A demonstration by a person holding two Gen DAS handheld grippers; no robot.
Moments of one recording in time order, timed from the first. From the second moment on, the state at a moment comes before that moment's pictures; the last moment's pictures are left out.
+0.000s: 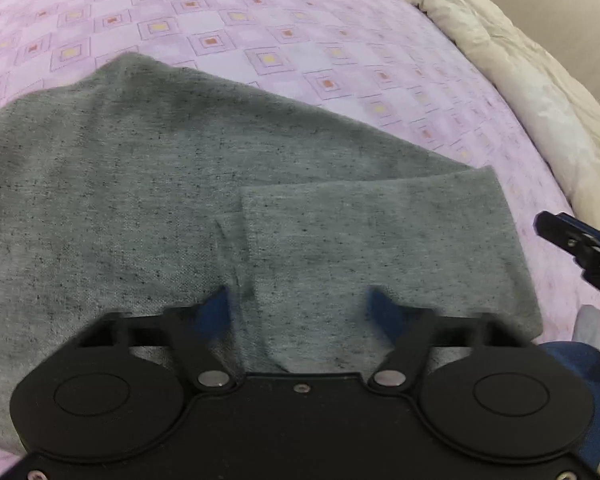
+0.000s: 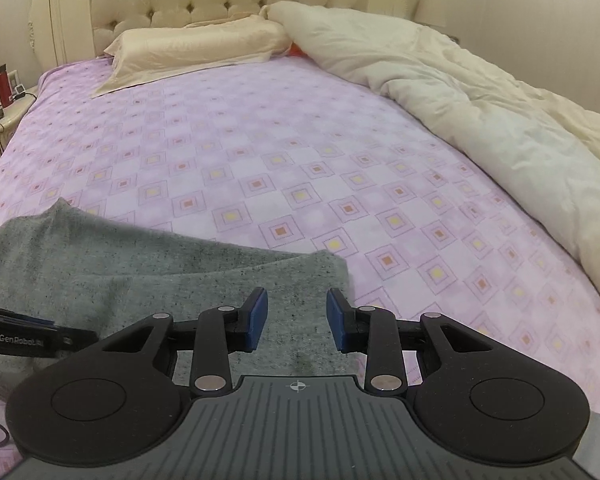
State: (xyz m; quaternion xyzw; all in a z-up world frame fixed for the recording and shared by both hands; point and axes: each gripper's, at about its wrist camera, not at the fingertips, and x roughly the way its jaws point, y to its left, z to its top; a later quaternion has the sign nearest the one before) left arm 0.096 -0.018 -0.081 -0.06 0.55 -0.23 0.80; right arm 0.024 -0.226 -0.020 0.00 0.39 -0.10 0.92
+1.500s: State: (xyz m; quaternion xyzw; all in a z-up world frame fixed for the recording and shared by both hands) left arm 0.045 0.051 -0.062 0.02 0.51 -0.21 0.83; right arm 0.100 -0.225 -0.056 -0.08 0.53 -0.03 0.85
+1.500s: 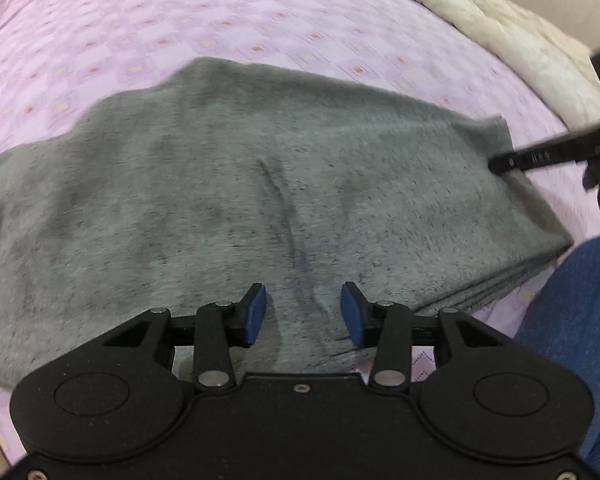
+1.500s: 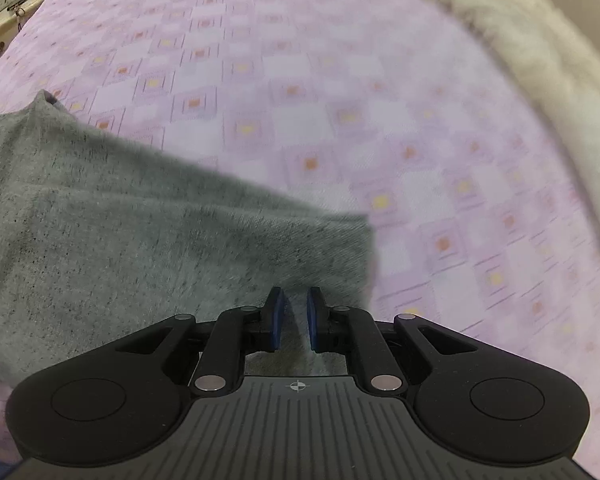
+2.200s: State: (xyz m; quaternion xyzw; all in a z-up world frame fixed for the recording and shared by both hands) left arm 0.015 0.197 -0.059 -0.07 0.47 -0.02 0.88; right arm 0.018 -0.064 -0.040 0.03 0.46 0.04 0.89
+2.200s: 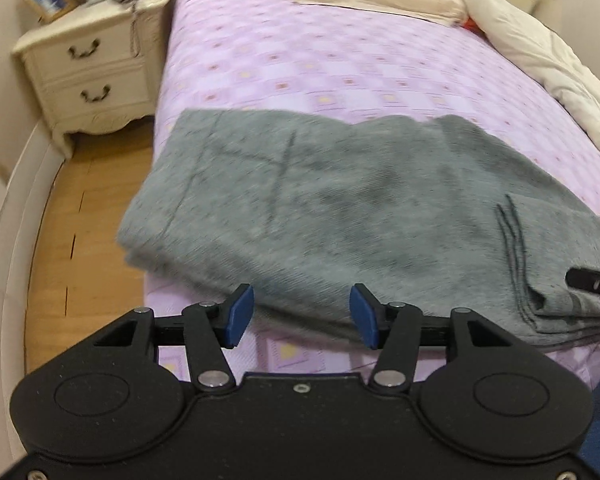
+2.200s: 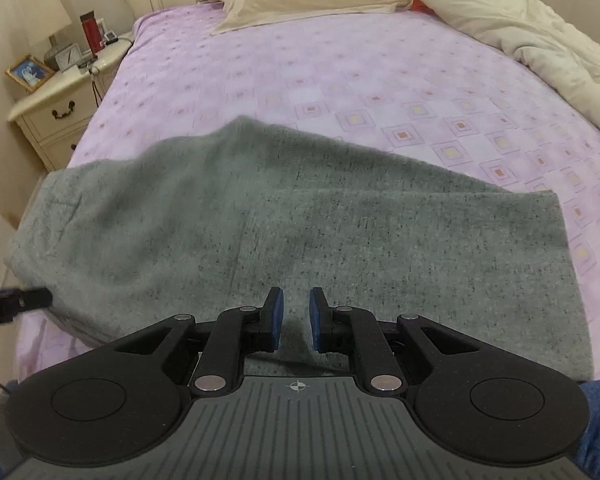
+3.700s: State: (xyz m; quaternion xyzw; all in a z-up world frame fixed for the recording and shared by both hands) left arm 0.062 0.310 -0.110 -0.35 0.40 0.06 0.85; right arm 0.030 -0.057 -0.069 0.02 0.52 0.07 0.85
